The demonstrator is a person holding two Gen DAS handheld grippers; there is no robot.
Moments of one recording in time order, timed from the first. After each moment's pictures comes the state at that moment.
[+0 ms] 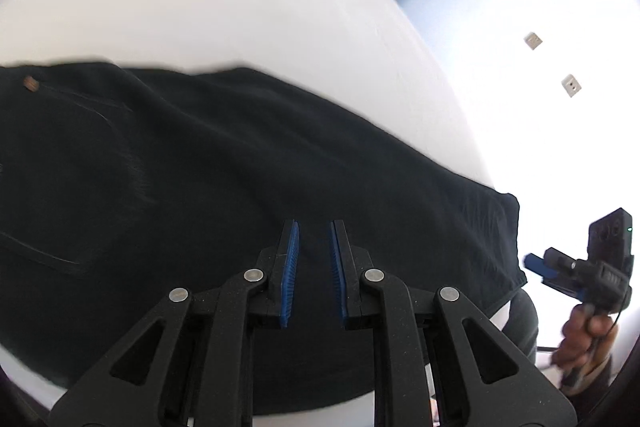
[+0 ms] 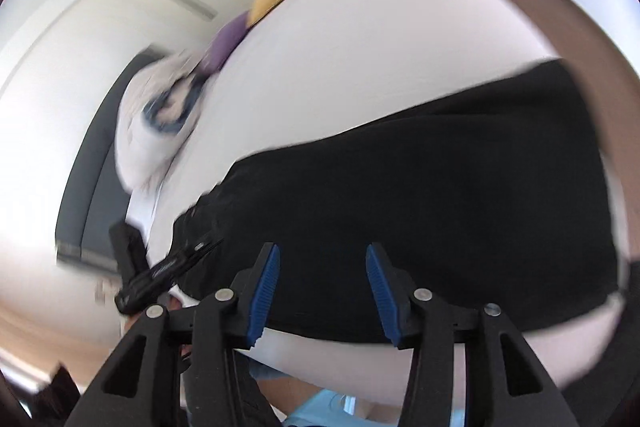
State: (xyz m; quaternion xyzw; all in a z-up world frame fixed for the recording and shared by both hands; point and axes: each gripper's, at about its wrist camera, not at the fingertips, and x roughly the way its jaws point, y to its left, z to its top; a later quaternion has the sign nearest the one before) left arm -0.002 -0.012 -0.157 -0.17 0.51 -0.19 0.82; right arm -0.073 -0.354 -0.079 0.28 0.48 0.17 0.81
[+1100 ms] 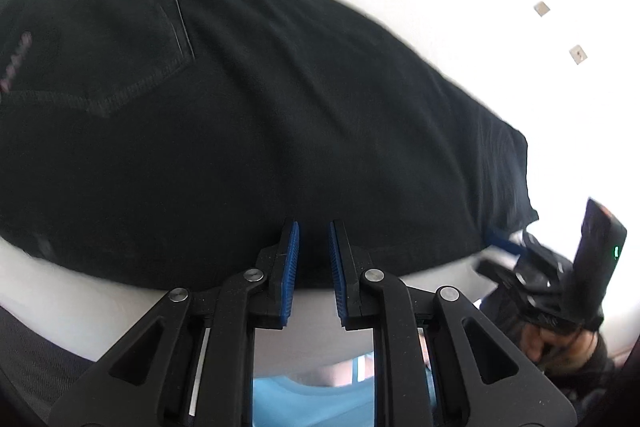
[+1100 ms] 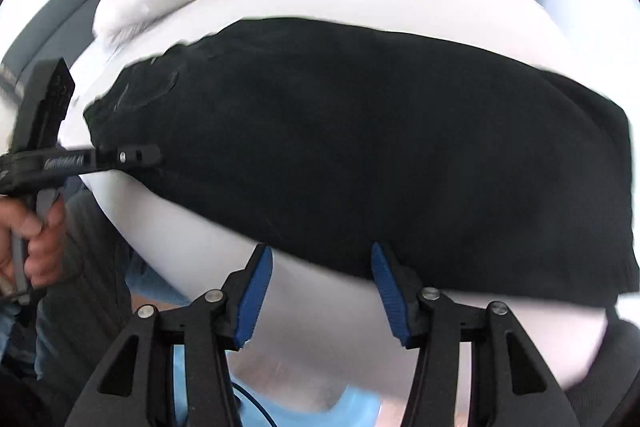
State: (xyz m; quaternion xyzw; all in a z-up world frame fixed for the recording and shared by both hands) left arm -0.049 0.019 -0.153 -0.15 0.55 -0.19 0.80; right arm -0.104 -0.261 -0.118 0.04 0.53 0.15 0.84
